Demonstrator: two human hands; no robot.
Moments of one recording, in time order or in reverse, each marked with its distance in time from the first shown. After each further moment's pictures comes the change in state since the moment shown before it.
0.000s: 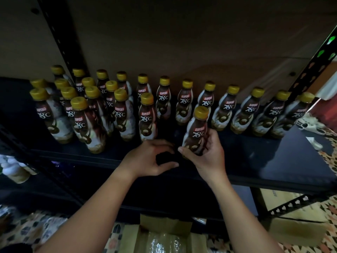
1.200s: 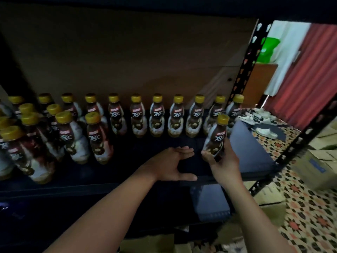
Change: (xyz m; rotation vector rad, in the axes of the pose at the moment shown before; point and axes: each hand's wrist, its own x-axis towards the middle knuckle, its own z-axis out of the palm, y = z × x) left_hand 0.118 0.089 0.094 0.054 -0.490 0.054; right_hand -0.005 -0.003 -0.157 -0.514 0.302 0.015
